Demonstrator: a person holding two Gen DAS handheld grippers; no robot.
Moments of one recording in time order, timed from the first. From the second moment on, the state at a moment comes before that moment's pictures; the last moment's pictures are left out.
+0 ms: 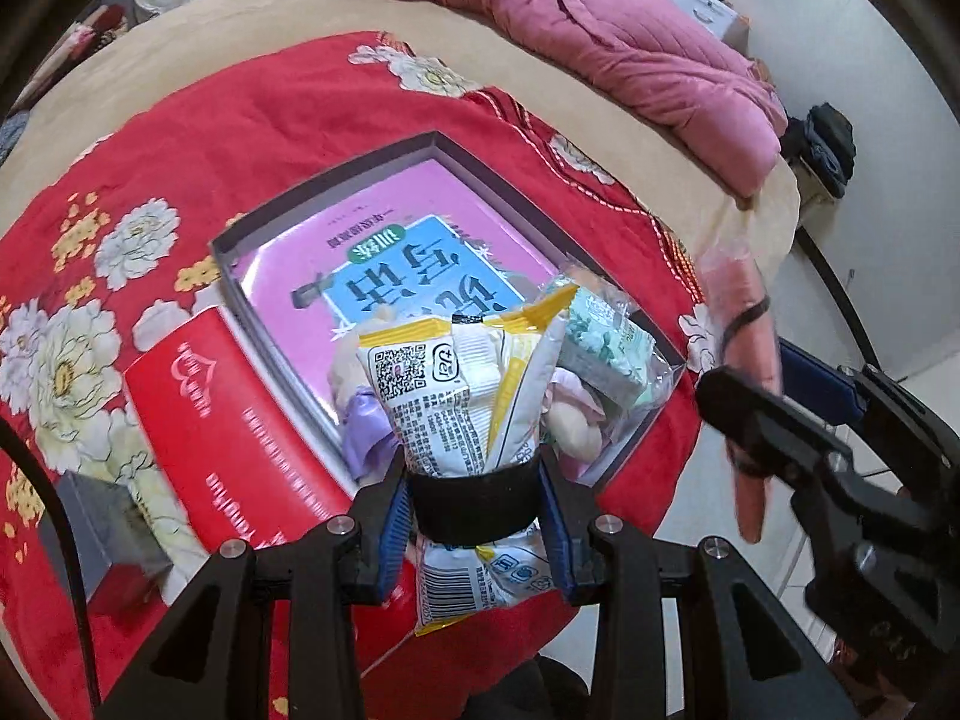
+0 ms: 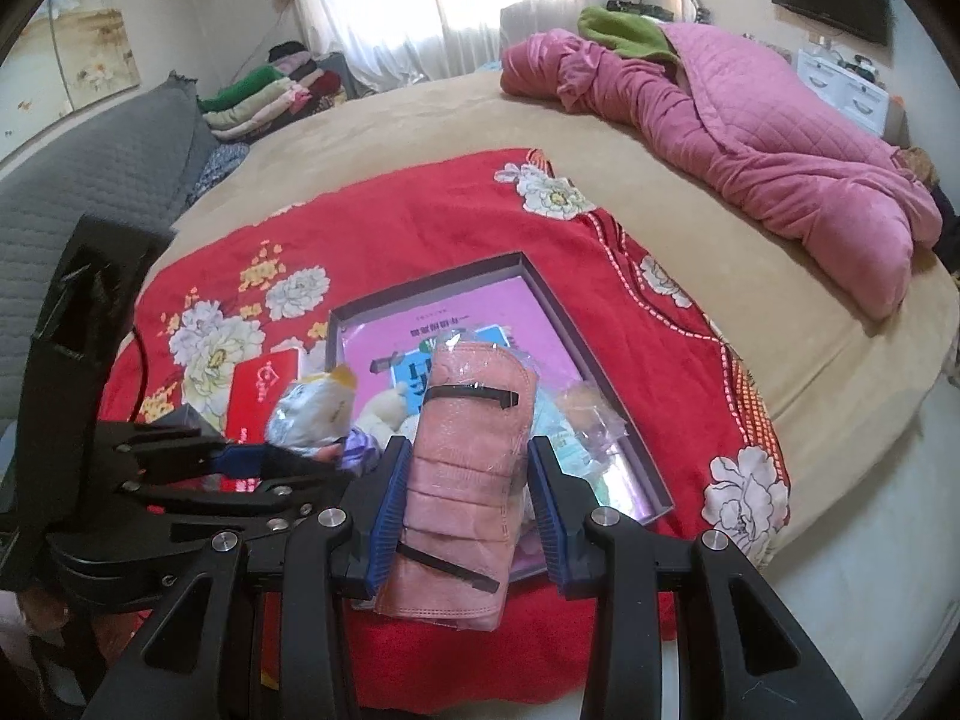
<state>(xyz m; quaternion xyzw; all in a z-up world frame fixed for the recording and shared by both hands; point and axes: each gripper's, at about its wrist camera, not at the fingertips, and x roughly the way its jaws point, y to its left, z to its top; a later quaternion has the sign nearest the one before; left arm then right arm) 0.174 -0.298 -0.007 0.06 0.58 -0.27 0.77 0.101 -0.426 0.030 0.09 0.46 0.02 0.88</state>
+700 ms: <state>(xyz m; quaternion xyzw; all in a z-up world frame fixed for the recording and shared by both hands) 0.197 -0.309 -0.042 0.06 0.60 -0.27 0.76 0.128 -0.433 -0.005 0.13 0.49 0.04 0.86</state>
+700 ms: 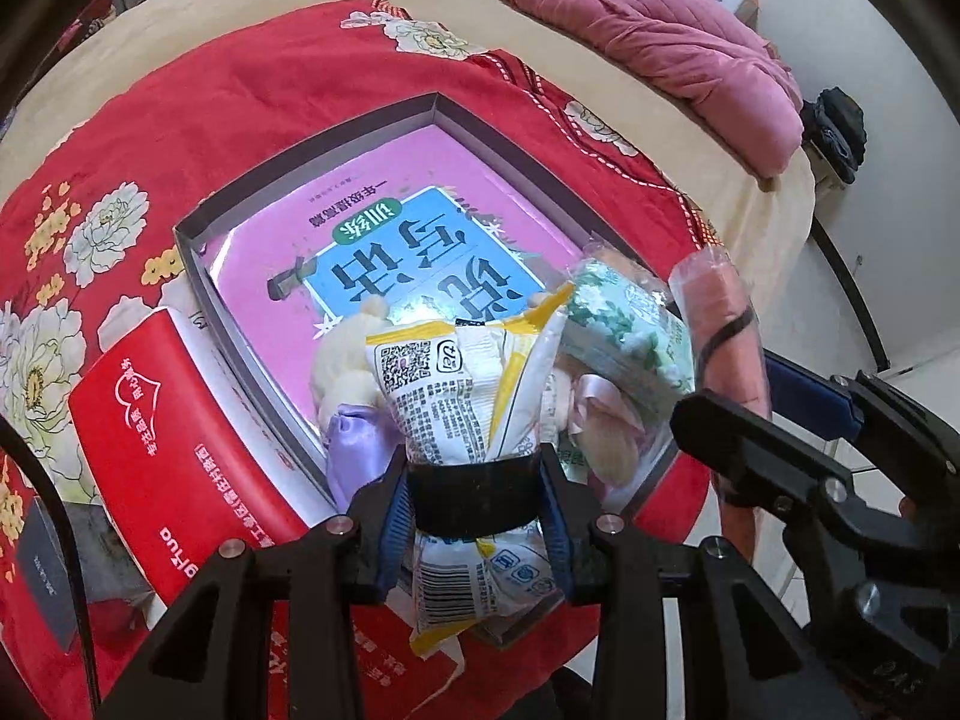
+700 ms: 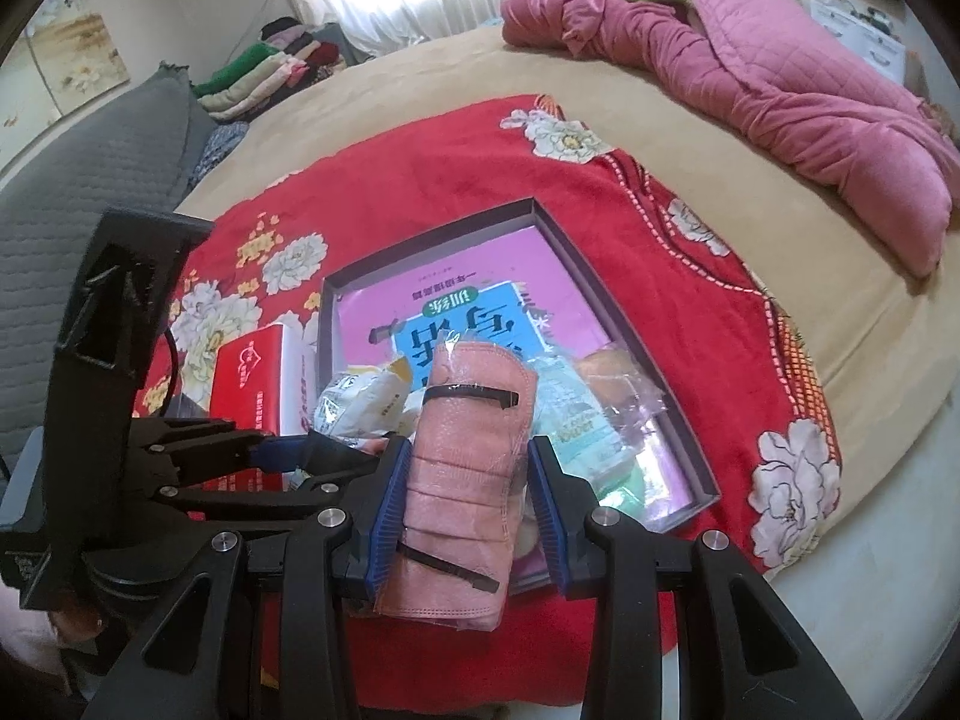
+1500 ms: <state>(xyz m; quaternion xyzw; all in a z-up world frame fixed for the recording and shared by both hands) 0.203 -0.304 -0.050 0.06 0.60 -0.27 0.75 0.178 -0.428 -0.045 0.17 0.55 0.06 0.82</state>
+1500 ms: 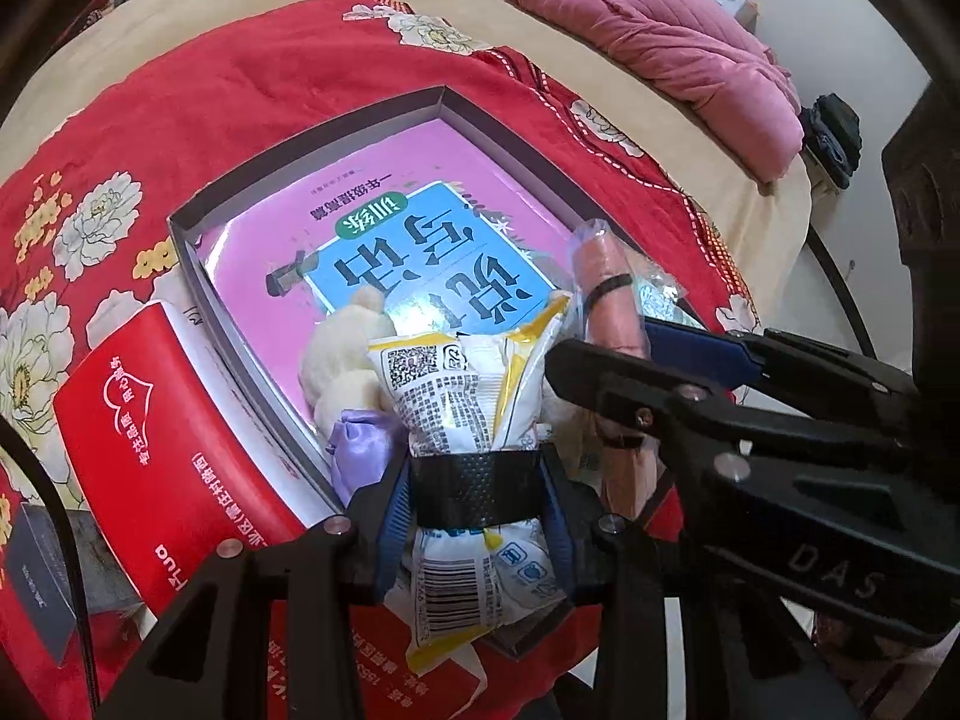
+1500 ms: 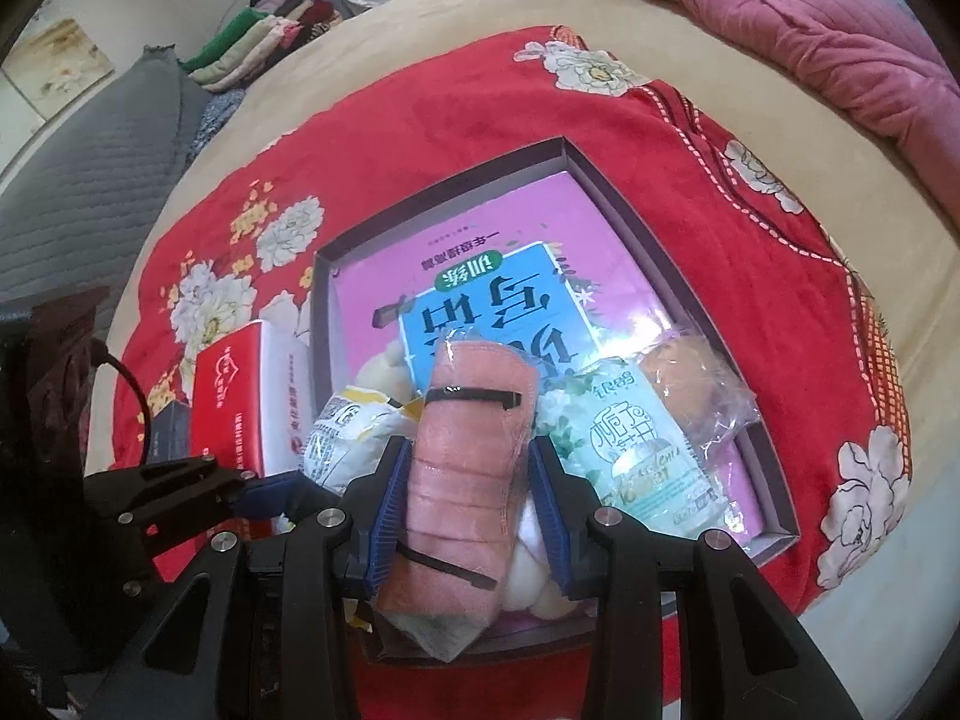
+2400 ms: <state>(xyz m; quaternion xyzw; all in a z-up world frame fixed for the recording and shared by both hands) 0.204 -0.308 -0.049 0.06 0.60 -0.26 0.75 0.153 -0.450 -0.014 0.19 0.51 0.04 0.84</state>
